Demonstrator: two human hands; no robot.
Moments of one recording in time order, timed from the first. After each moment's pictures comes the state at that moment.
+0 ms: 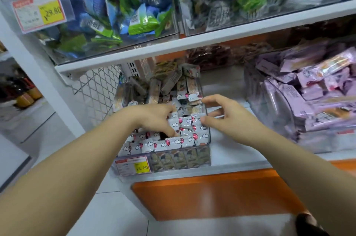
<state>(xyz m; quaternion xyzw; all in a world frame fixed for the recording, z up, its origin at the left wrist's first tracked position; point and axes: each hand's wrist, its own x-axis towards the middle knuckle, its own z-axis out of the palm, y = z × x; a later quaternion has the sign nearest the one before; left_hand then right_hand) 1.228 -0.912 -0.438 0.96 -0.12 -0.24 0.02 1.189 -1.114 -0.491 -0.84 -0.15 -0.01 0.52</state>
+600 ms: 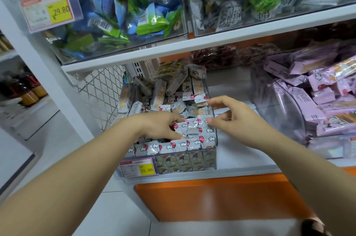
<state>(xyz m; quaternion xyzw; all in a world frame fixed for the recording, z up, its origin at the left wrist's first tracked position) 1.226 -0.902 -0.455 0.96 -0.12 -0.25 0.07 1.193 -1.113 -0.491 -0.84 -0.13 -0.01 0.52</state>
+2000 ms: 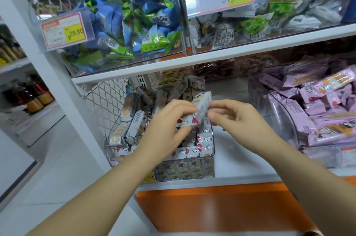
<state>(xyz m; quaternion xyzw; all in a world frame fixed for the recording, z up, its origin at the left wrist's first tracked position) 1.182 -0.920 -0.467 0.88 -0.31 0.26 0.26 1.182 -1.115 -0.469 -0.76 -0.14 -0.06 0.63</state>
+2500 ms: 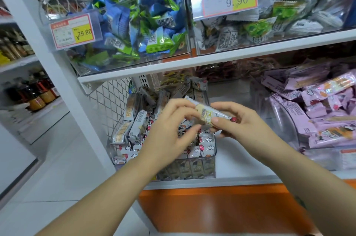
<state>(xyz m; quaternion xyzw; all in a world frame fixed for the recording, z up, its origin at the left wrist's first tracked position) 1.169 -0.926 -0.466 0.86 -0.31 0.29 0.29 1.171 -1.117 -0.469 -0.70 -0.14 0.00 0.70</state>
